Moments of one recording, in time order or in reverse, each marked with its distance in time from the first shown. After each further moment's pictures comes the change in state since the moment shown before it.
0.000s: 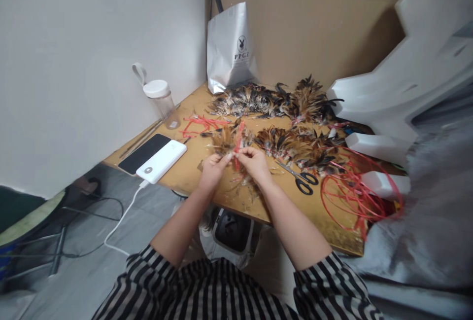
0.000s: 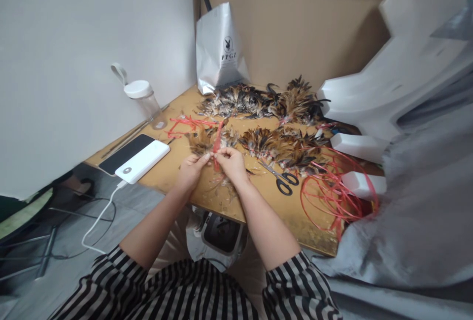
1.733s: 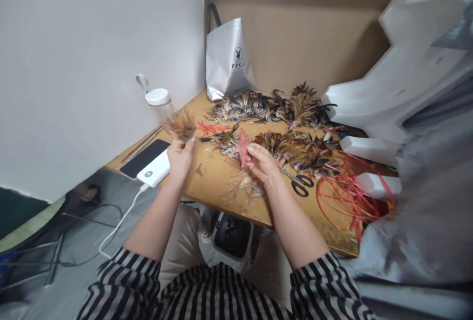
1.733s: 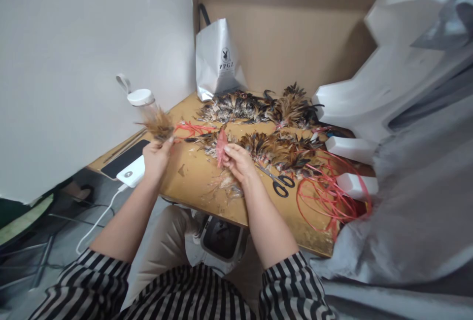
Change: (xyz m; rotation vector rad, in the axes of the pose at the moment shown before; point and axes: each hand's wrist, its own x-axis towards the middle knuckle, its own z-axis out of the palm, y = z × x) left_hand 0.031 0.067 -0.057 0.342 0.420 0.285; right_hand 0.003 -0.021 -0.030 0.580 -0.225 0.117
